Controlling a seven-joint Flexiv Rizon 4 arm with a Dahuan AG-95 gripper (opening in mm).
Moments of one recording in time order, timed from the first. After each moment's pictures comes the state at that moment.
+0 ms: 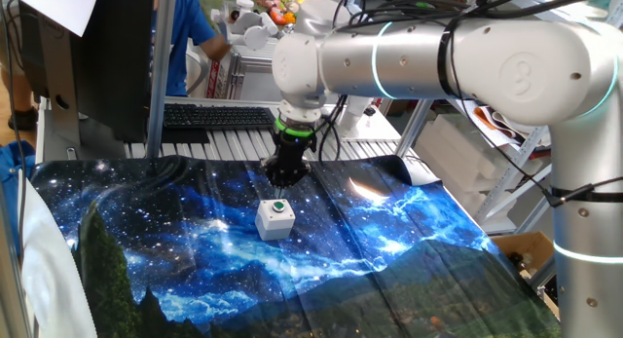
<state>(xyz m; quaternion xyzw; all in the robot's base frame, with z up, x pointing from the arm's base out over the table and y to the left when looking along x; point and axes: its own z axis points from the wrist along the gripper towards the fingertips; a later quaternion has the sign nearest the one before) 0.689 0.061 0.101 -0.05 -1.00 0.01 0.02</state>
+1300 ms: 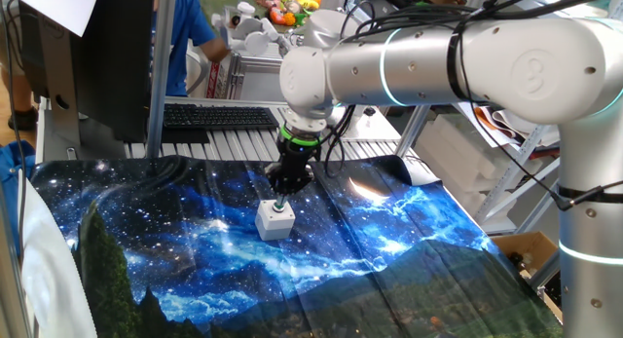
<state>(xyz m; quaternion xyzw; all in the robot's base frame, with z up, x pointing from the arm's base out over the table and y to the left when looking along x) 0.684 0.059 0.088 -0.06 -1.00 -0.01 0.02</state>
